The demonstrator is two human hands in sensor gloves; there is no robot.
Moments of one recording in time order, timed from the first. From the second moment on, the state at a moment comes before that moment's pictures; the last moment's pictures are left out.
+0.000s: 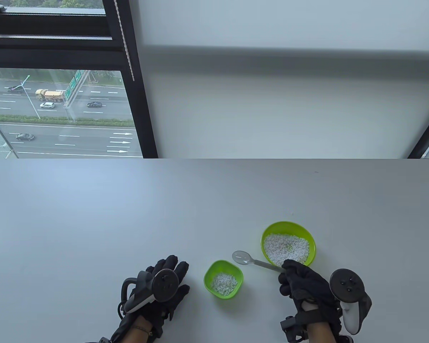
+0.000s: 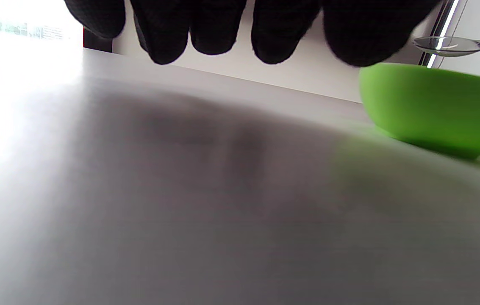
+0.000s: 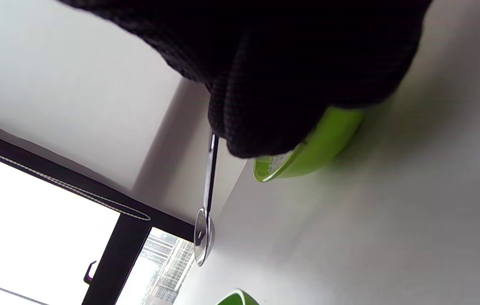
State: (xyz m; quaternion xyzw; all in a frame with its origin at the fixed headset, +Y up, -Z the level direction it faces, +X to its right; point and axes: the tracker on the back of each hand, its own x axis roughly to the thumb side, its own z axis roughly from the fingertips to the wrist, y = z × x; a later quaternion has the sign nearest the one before) left_hand -0.180 -0.759 -0.312 -0.05 -0.14 0.09 0.98; right_hand 0.234 -0.740 -0.282 -0.12 -0.04 0.84 0.53
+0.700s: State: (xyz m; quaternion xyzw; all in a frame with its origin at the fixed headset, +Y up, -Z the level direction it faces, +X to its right) left_hand -0.181 -0.759 -0.312 -0.06 -0.14 0.09 0.98; right_hand 0.259 -0.736 -0.273 -0.25 -0.25 0.90 0.25
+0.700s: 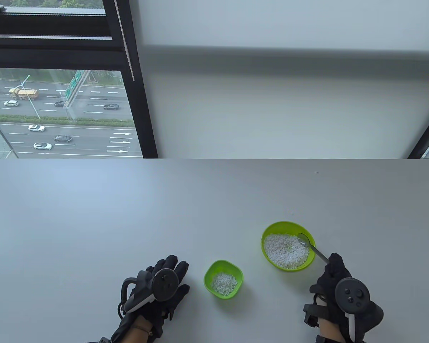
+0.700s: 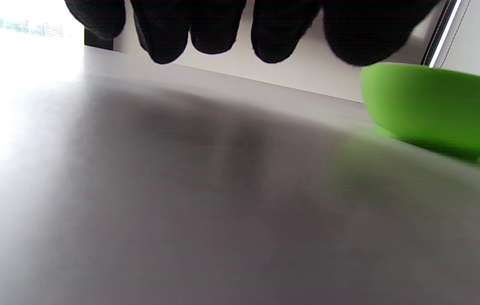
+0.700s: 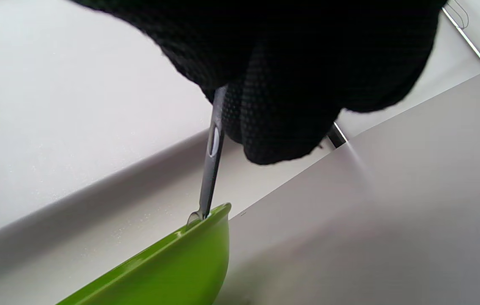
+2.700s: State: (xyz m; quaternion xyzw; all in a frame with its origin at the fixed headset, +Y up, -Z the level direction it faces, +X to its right) left_hand -0.181 -0.760 -0.313 -0.06 -0.14 0.09 0.98; right_hand 0.227 -0.752 -0.285 -0.11 0.04 0.79 0.61
